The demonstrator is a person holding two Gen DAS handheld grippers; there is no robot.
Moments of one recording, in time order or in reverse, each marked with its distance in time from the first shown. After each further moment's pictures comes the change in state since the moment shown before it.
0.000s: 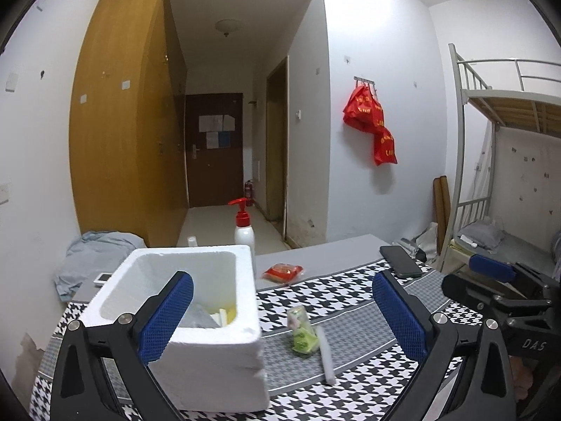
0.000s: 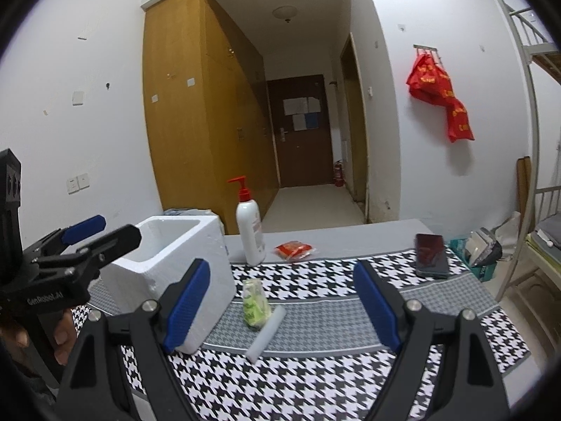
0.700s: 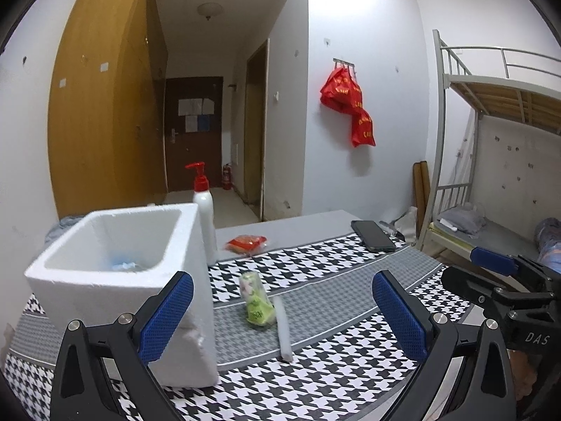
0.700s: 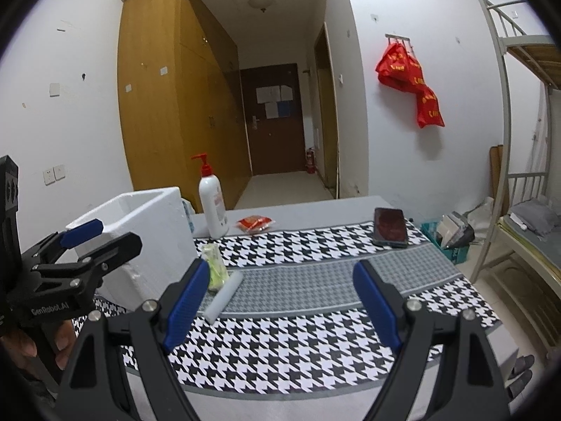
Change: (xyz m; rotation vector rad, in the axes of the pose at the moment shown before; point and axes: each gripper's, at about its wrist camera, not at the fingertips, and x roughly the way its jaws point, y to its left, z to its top) left arm 0.015 -0.036 -0.039 0.000 0.073 -0.091; right arm -0.016 -0.033 -0.031 0.018 0.058 -0.109
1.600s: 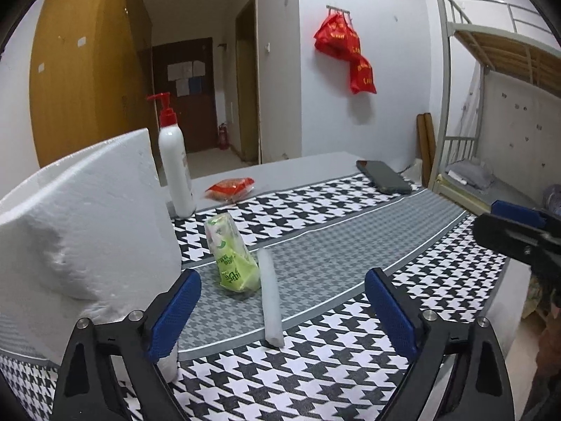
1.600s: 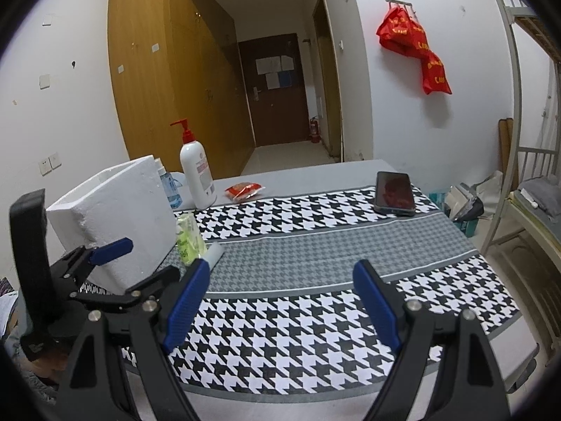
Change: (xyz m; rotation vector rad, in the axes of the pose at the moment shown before) left arm 0.080 -0.015 -0.040 0.055 0.193 0.016; right arm 0.046 -0.033 -0.016 0.027 0.127 0.034
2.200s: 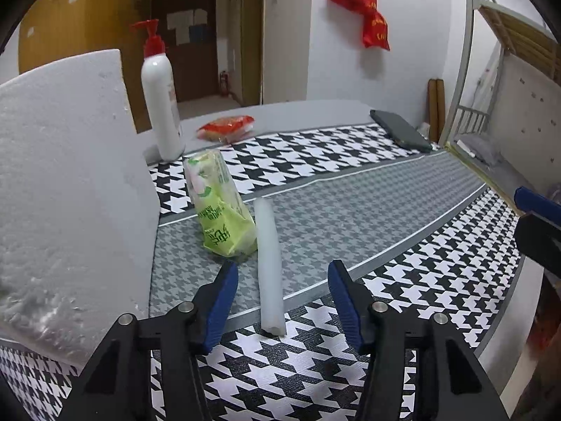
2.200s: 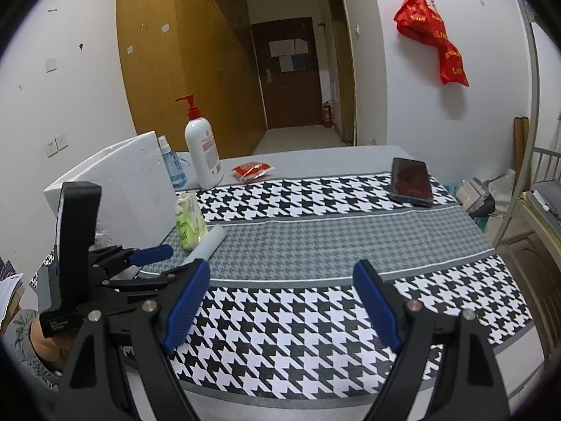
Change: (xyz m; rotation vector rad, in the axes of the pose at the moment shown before) left arm 0.047 0.006 -0.009 -0.048 0.232 -0.008; right arm 0.023 -0.001 -0.002 -0.037 0.076 0.048
